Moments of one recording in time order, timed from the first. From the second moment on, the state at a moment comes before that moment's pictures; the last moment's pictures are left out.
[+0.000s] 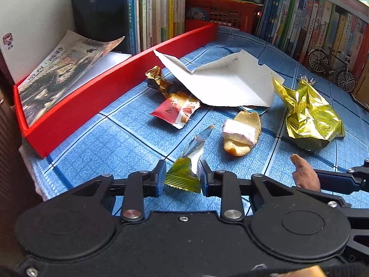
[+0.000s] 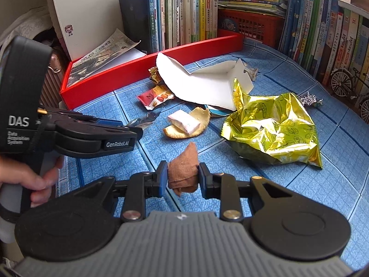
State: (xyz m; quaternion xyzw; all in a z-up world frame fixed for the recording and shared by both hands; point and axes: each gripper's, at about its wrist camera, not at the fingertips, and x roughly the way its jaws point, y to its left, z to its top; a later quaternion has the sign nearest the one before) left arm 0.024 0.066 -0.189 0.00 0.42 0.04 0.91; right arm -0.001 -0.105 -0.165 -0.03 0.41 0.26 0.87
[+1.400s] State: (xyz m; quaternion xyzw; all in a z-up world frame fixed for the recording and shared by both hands) left arm -0.094 0.150 -0.178 -0.07 0.44 0.15 0.88; right arm -0.056 -0.031 -0.157 -0.06 0.41 0.33 0.85
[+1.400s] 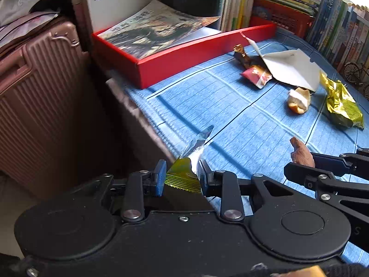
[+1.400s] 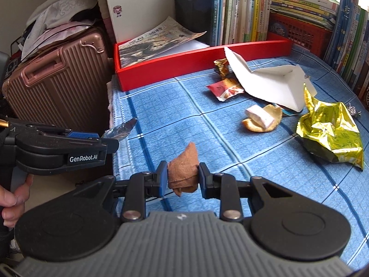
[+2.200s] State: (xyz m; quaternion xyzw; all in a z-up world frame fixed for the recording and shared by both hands) left arm -0.195 0.235 -0.240 -0.14 0.51 0.26 0.80; right arm -0.104 0.074 -0.187 -0.11 0.43 0.44 0.78
